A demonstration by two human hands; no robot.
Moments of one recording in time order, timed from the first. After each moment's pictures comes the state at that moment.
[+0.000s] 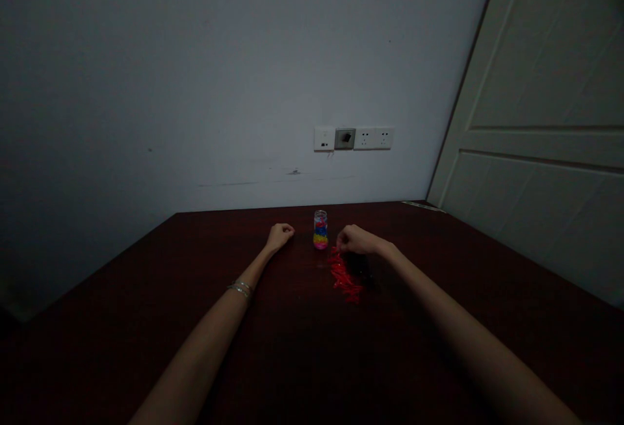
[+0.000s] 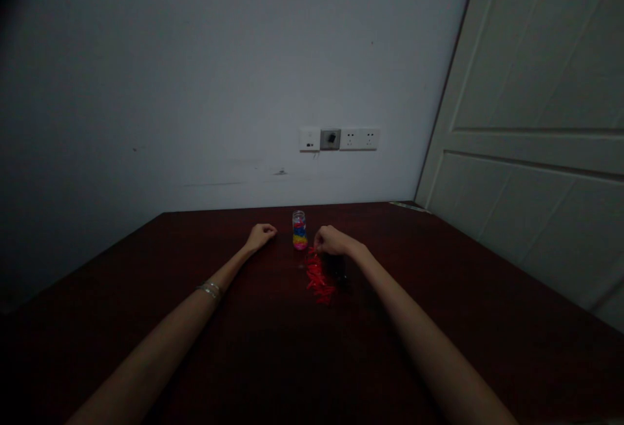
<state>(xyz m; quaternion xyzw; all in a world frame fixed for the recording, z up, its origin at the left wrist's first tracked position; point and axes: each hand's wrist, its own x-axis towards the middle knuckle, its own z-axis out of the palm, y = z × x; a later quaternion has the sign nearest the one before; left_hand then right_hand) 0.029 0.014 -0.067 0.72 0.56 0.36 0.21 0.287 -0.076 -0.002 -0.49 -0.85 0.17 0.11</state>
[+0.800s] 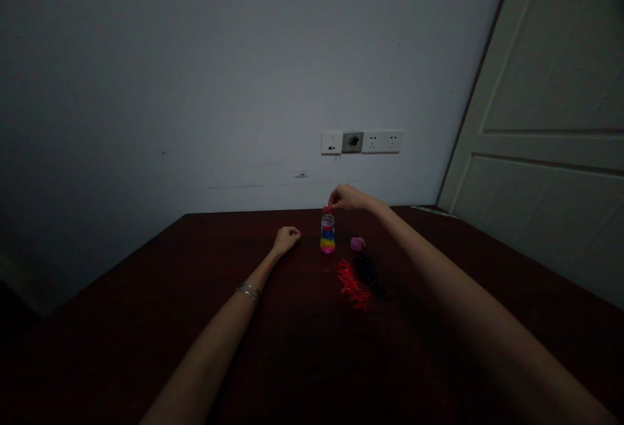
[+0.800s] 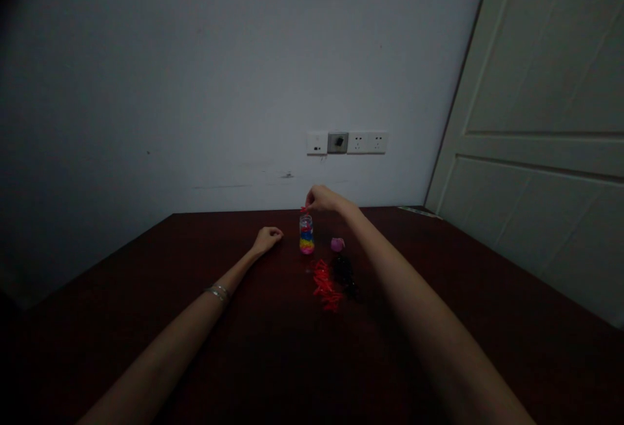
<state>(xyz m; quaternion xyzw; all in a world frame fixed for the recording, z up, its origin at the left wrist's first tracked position) 0.028 0.017 -0.073 0.72 0.55 0.36 0.21 0.252 -0.037 0.100 -0.49 -0.86 0.07 0.13</state>
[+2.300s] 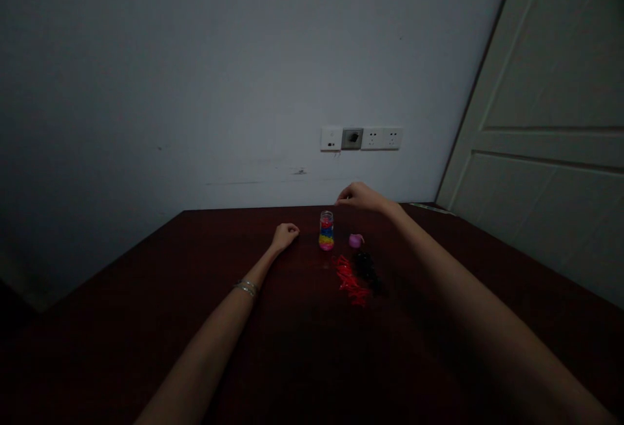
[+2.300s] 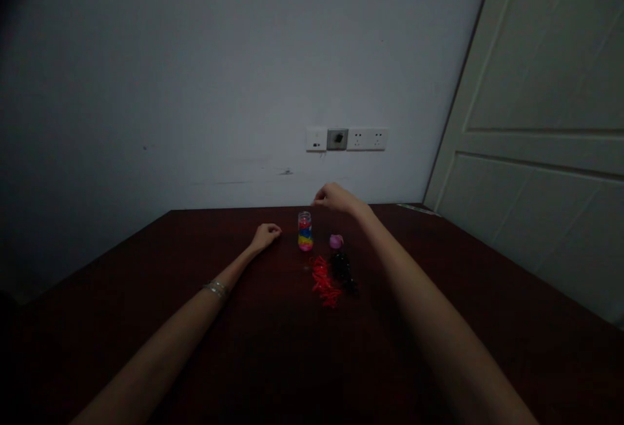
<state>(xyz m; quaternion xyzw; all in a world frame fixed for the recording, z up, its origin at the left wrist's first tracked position) 0.028 0.020 -0.075 0.73 0.55 0.36 0.19 0.284 -0.041 0.090 -0.47 -0.86 0.06 0.19</state>
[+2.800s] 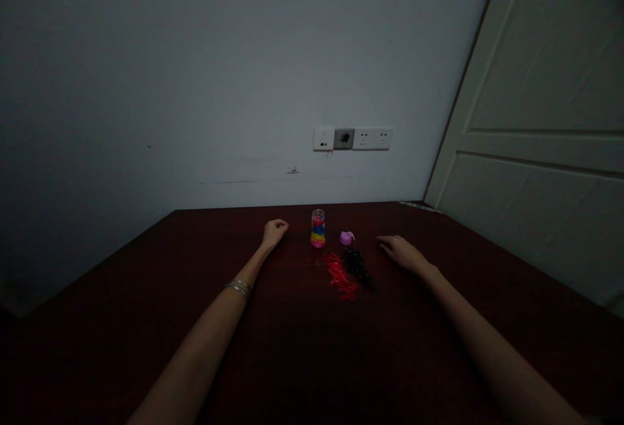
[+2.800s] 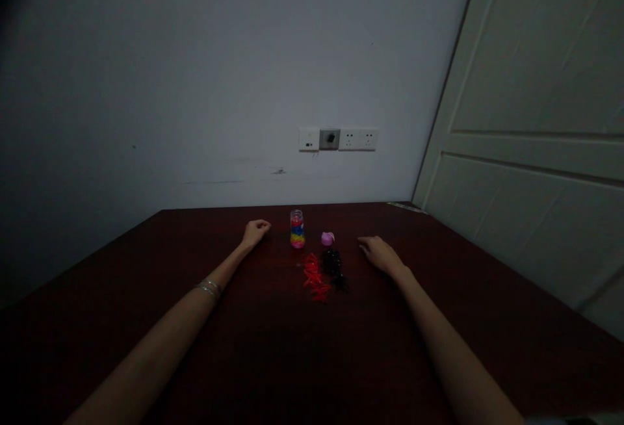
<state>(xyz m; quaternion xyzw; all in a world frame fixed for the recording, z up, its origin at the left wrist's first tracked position) 0.021 0.025 -0.075 0.66 0.58 0.43 0.19 0.406 -0.087 -0.067 -0.63 -0.76 0.01 0.17</state>
